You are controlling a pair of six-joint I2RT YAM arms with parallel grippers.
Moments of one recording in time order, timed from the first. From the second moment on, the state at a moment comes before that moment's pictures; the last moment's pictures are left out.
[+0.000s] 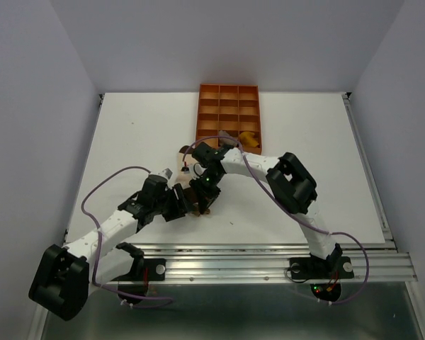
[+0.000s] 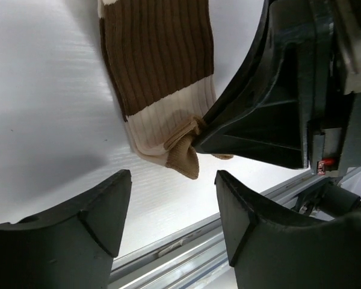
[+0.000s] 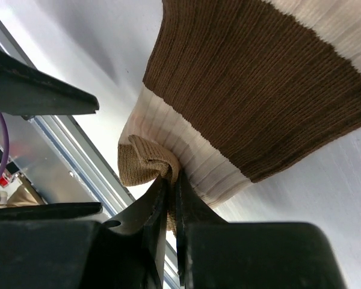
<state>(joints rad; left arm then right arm) -0.47 0.98 0.39 -0.25 0.25 -0.83 0.85 2.24 1.71 -0.84 -0.63 0.12</state>
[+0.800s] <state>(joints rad) -0.53 1.15 0.37 -0.08 0.33 -0.83 0.84 2.25 1.73 -0.86 -0.63 0.13</state>
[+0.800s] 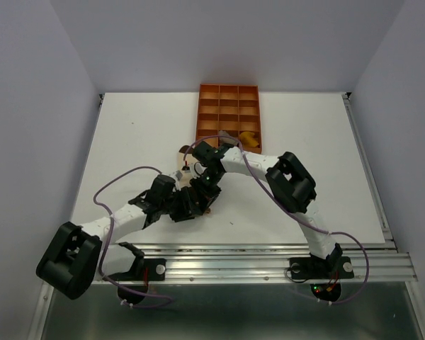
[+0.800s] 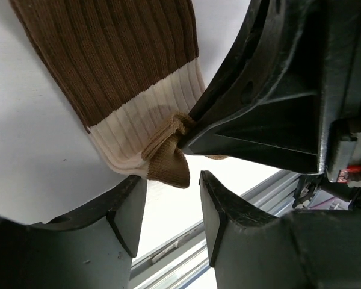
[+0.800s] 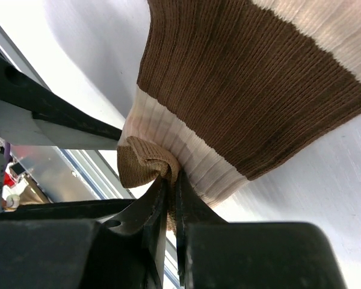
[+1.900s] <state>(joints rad) -0.54 1.28 0.46 -0.14 0.19 -0.90 0.84 2.18 1.72 -0.82 -0.49 0.10</state>
